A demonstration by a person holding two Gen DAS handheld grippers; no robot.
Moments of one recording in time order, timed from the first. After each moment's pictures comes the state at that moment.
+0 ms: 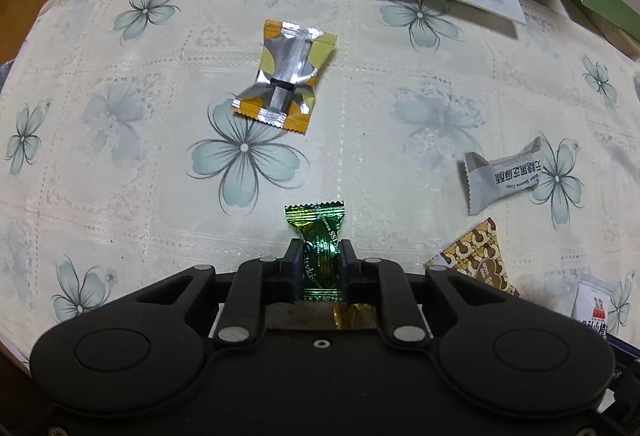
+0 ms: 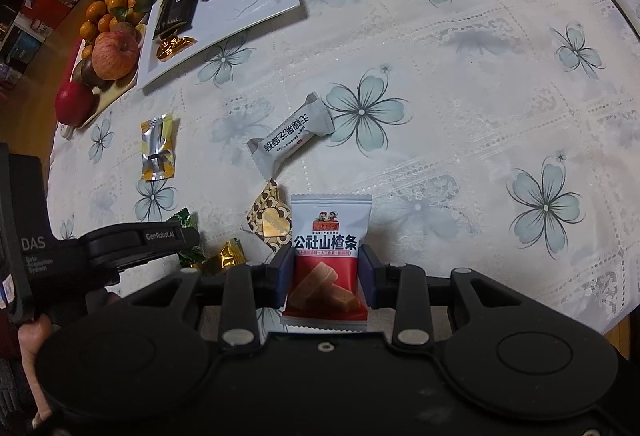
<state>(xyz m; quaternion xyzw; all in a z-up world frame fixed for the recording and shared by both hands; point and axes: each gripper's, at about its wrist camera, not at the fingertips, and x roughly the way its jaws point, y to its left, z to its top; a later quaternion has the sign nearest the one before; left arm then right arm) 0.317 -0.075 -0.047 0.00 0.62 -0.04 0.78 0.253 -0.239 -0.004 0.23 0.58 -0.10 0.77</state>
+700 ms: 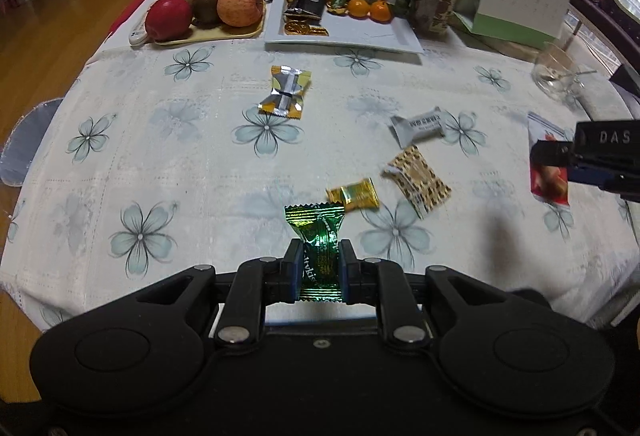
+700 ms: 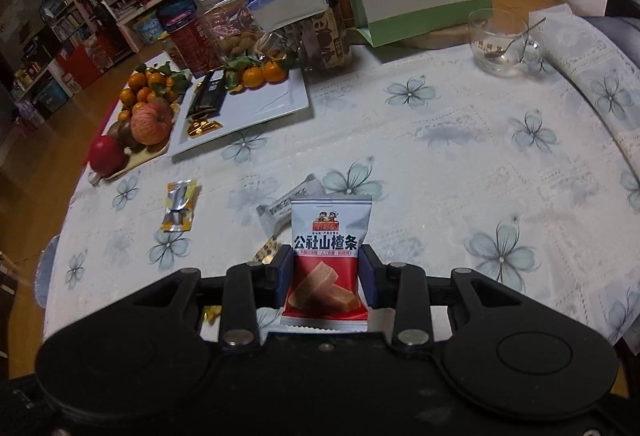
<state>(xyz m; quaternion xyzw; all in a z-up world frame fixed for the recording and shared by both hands) 0.153 -0.030 0.023 0.02 0.49 -0.12 0.86 0.168 -0.234 0.034 0.20 0.42 -0.11 0.88</state>
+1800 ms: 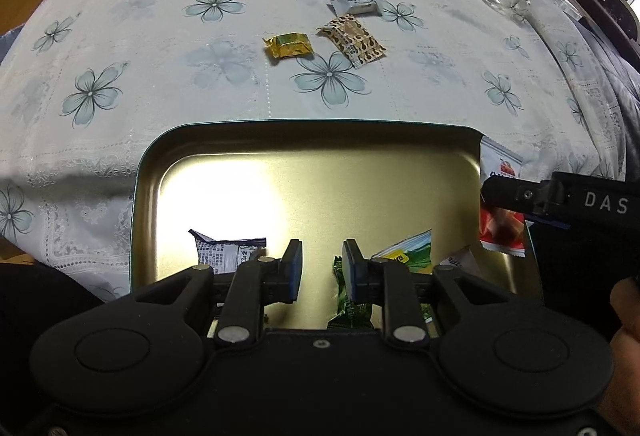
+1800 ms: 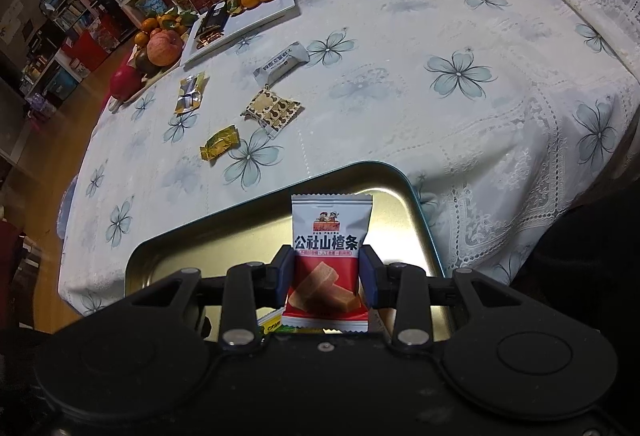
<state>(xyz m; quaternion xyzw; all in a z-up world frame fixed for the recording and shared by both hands) 0.064 -0.033 -0.014 0.00 0.55 -0.17 0.82 0.025 -0.201 -0.010 0.24 0.46 -0.10 0.85</state>
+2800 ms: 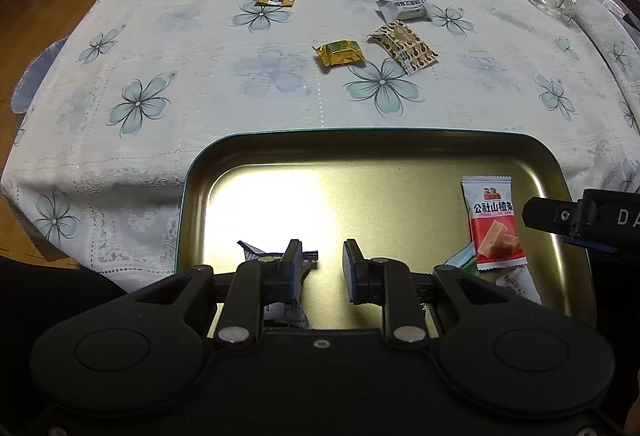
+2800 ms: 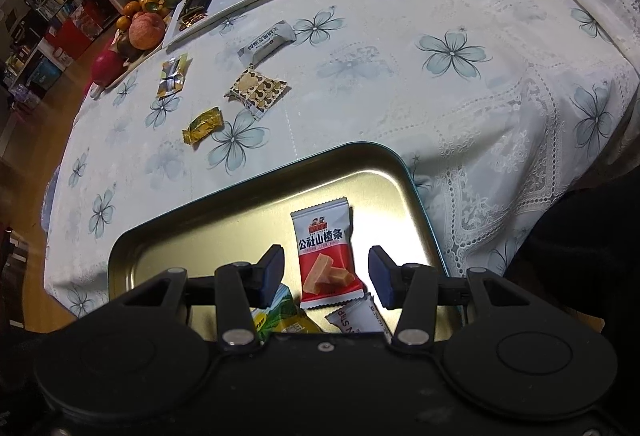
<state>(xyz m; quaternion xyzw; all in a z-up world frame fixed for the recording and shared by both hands) 0.067 -0.036 -0.018 0.04 0.53 -0.10 0.84 0.033 -0.199 -0.020 0.23 0.49 -0.11 0.83</state>
